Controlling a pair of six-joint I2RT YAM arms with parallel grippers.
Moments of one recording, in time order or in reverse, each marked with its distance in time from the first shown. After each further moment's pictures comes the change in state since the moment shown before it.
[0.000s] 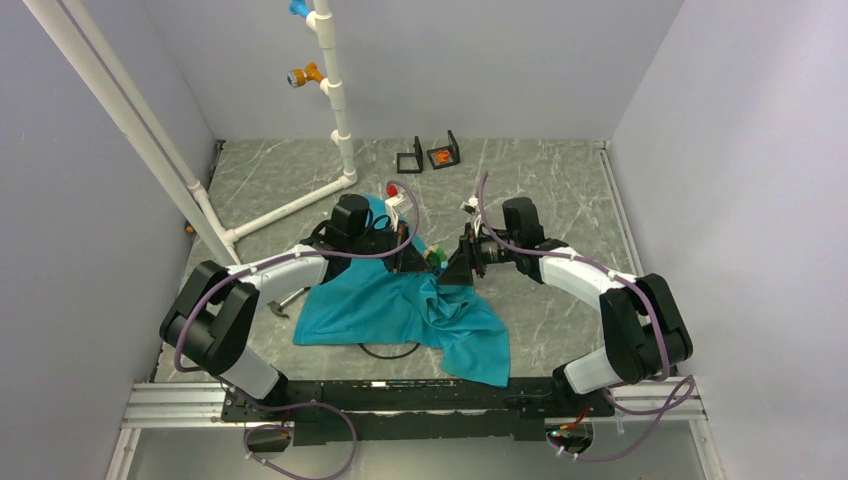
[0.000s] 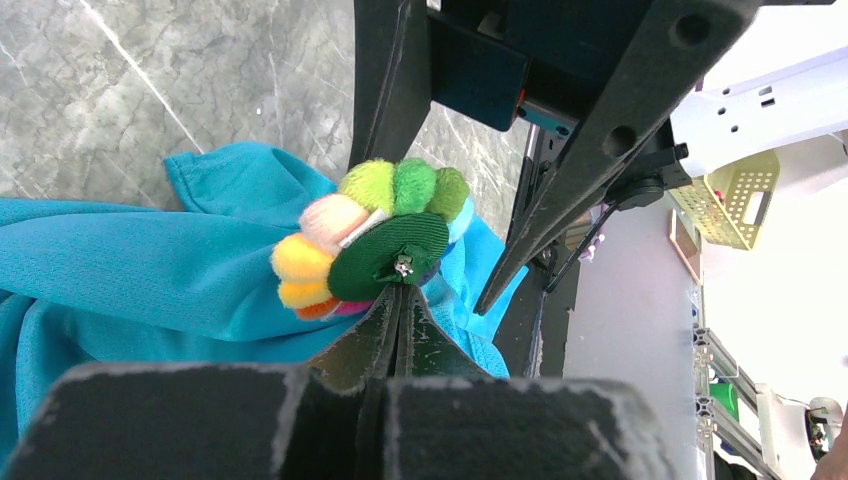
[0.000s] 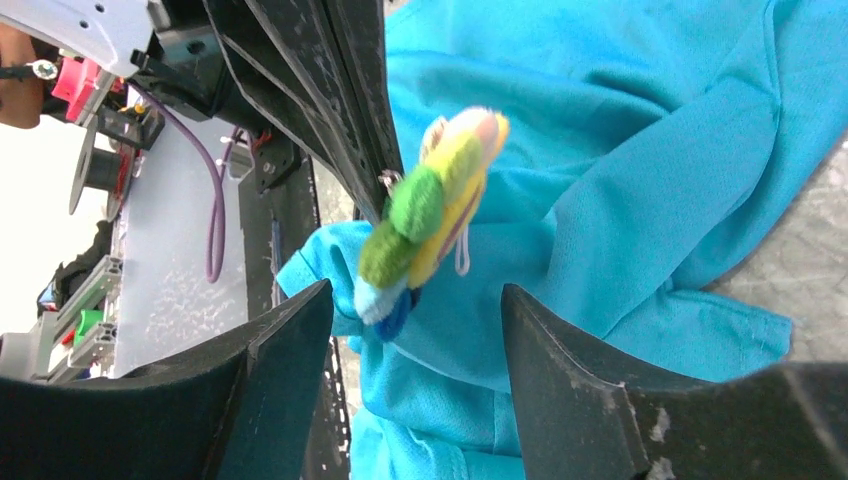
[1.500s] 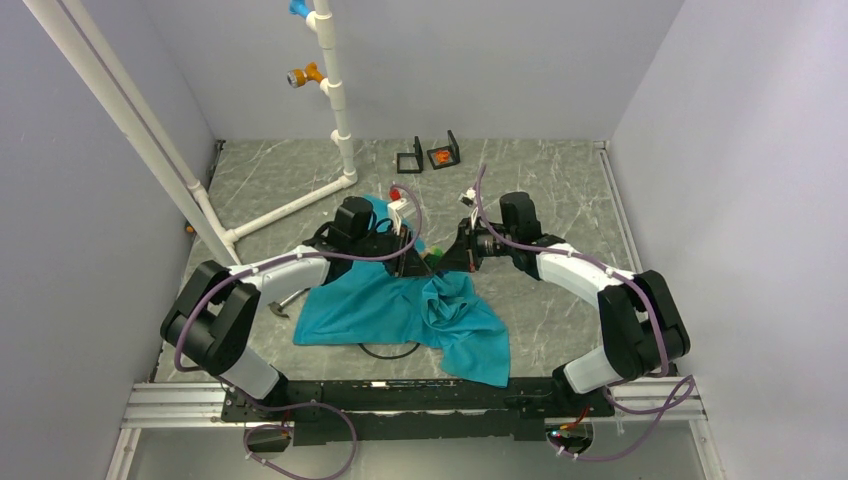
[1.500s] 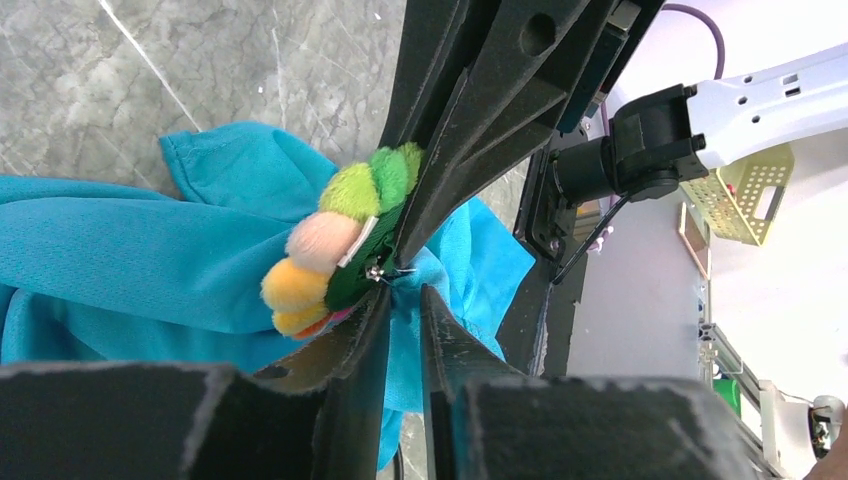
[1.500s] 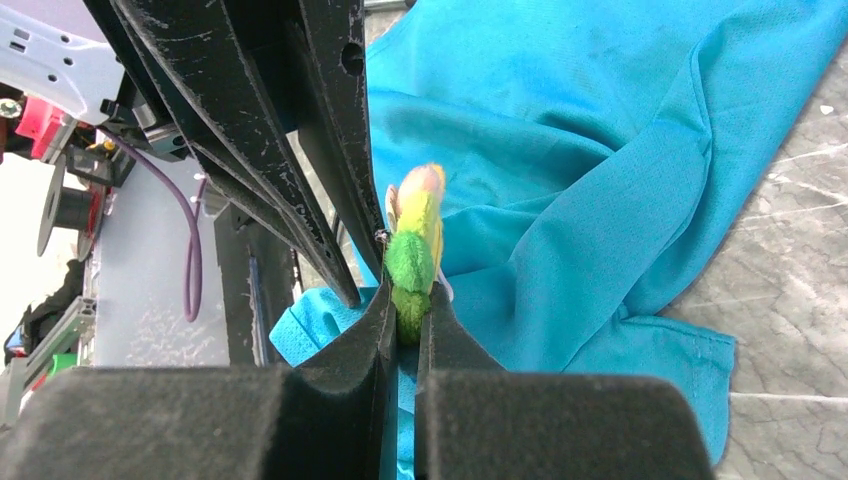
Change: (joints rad) left arm -0.015 0.001 0.000 -0.045 -0.026 0.020; right arm 0.017 0.021 0.058 0.027 0.090 0.052
